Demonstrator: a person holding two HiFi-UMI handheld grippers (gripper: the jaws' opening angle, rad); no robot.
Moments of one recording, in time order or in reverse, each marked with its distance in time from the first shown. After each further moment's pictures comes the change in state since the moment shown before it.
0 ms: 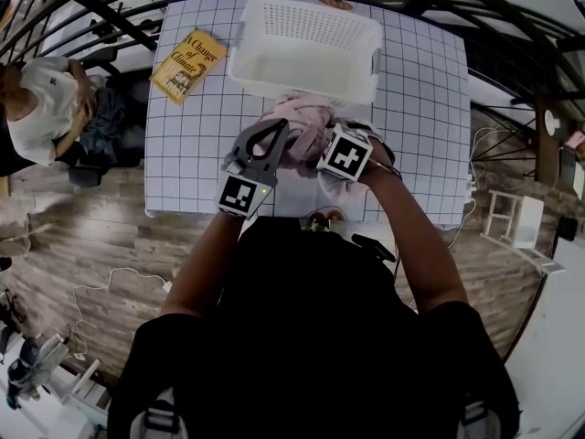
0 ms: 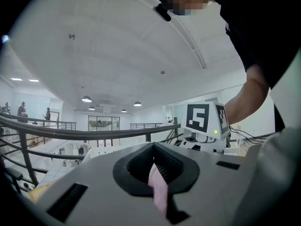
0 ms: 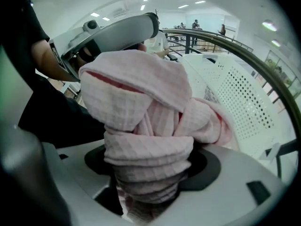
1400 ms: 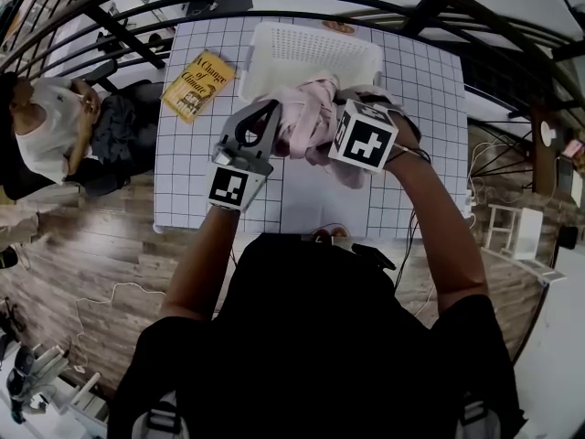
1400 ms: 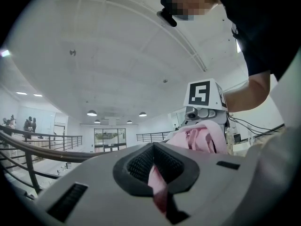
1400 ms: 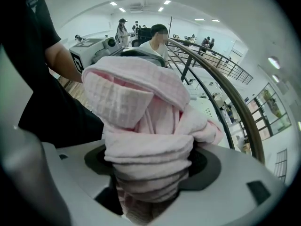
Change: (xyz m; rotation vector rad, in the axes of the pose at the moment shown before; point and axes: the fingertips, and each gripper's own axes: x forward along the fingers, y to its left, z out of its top) left arm 0.011 0.064 0.089 0.066 -0.118 0.083; right arm -0.127 -0.046 0.080 -0.198 0.003 -0.158
